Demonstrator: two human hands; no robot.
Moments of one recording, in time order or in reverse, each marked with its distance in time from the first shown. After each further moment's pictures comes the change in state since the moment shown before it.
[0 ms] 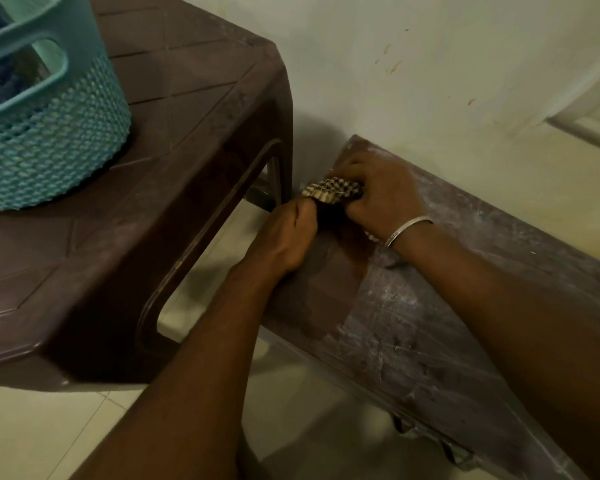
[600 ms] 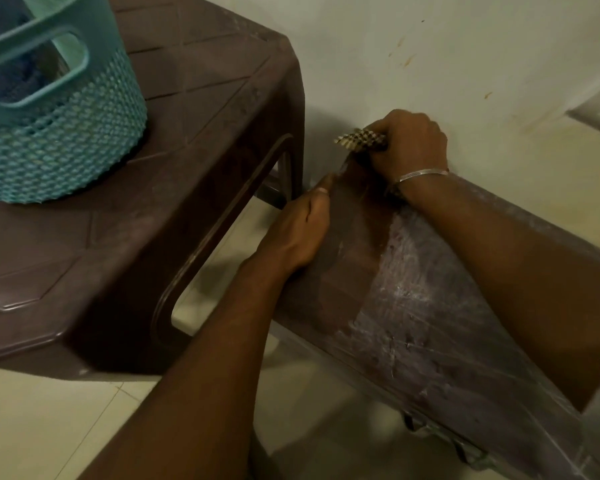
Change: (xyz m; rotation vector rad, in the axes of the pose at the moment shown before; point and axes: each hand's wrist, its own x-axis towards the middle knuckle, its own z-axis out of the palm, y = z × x) left_hand -0.001 0.001 -0.002 -0.081 -0.098 0.085; right_hand 0.051 0.027 -0.007 -0.192 0.047 0.258
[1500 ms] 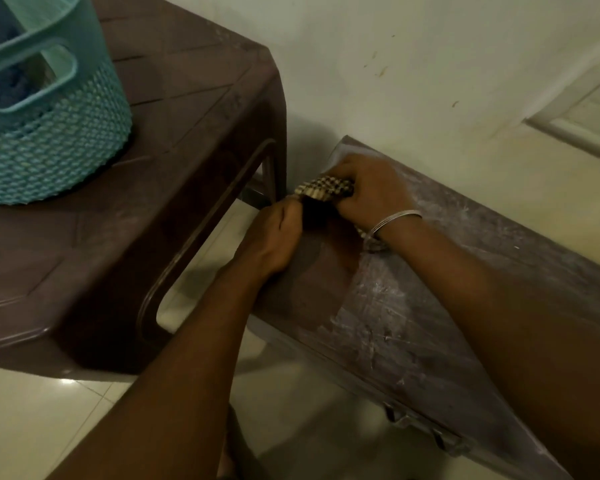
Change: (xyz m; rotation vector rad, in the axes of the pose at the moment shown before) left_hand -0.009 -0.007 -0.003 0.058 0.124 -0.075; right_hand -0.055 -0.015 -0.002 0.226 -0.109 -0.193
